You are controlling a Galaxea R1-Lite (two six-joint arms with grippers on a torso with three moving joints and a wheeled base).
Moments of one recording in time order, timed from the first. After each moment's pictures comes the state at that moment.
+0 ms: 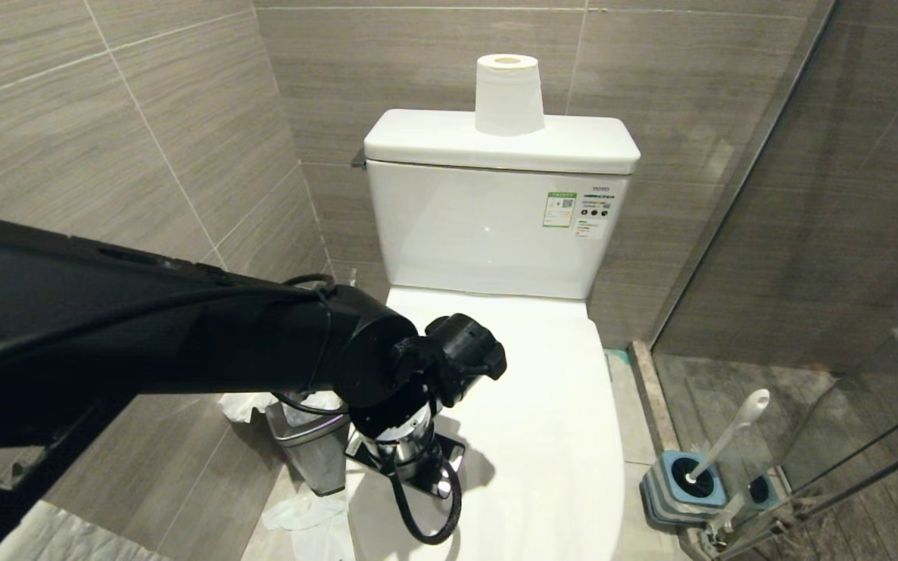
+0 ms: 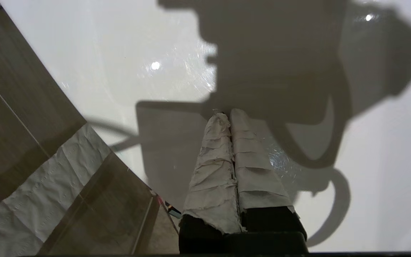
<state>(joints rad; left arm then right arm) -0.83 2.09 -1.53 0.73 0.29 -0.39 0.00 0.00 0.00 0.01 0.01 -0.03</state>
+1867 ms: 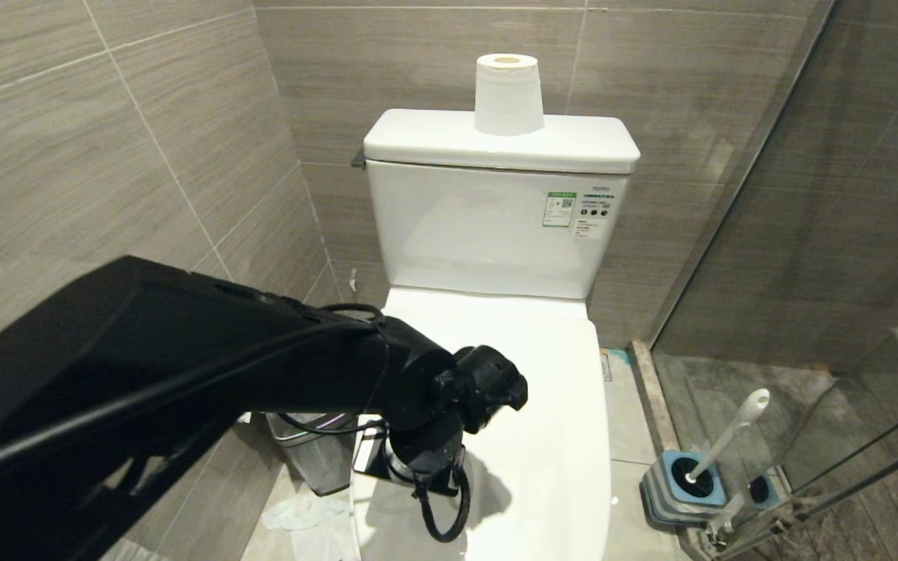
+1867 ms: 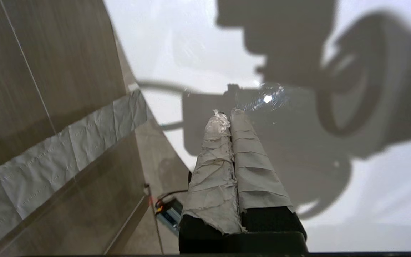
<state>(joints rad) -0.86 2.16 -1.55 0.73 0.48 -0.61 0.00 0.00 0.00 0.01 0.01 -0.03</state>
